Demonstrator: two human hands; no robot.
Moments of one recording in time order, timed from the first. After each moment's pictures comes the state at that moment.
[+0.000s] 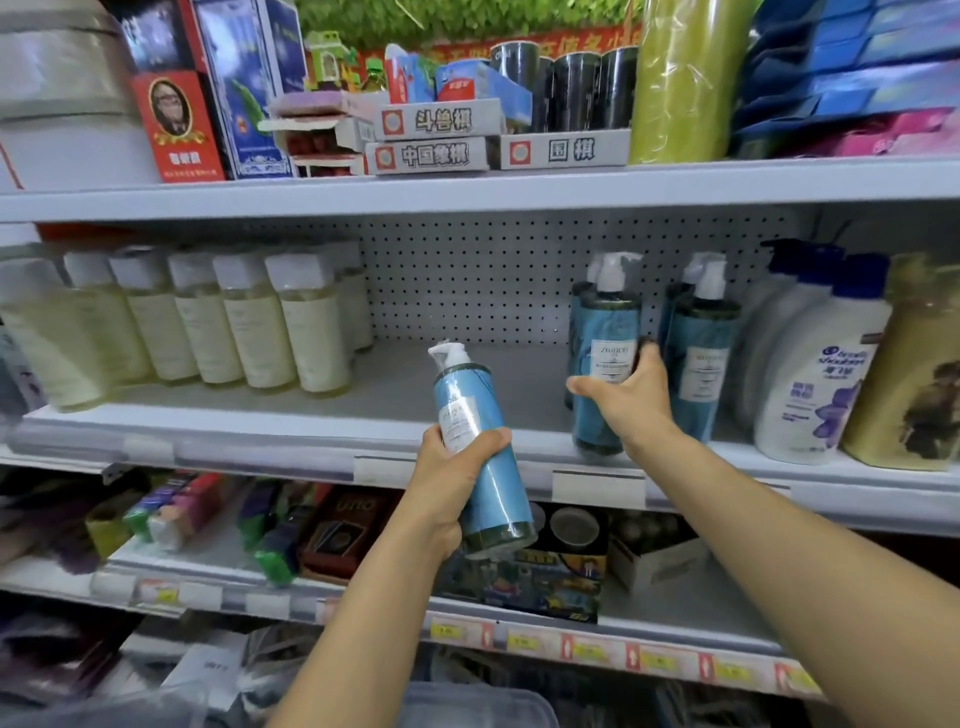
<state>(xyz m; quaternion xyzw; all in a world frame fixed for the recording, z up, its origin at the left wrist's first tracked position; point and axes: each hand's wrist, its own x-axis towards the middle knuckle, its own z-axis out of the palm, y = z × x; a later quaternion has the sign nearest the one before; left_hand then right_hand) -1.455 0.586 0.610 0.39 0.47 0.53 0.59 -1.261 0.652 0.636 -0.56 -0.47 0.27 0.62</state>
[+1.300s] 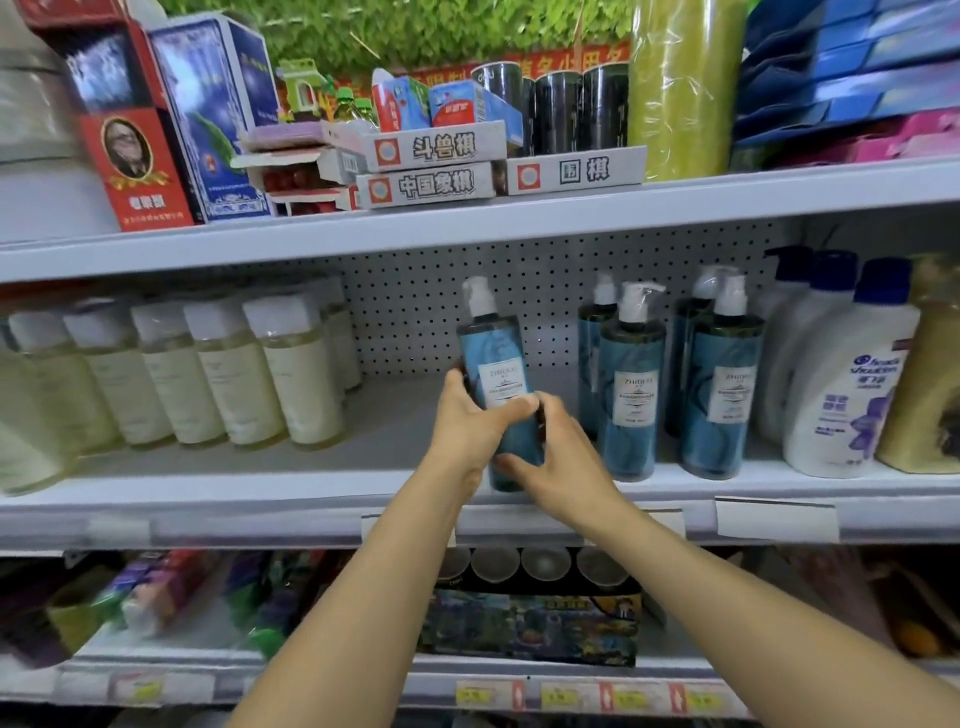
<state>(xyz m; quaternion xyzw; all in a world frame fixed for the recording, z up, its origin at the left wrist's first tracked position) -1.454 0.682 0.649 0.52 0.41 0.56 0.50 -1.342 0.646 0.613 -0.57 -0.67 0.16 0.45</state>
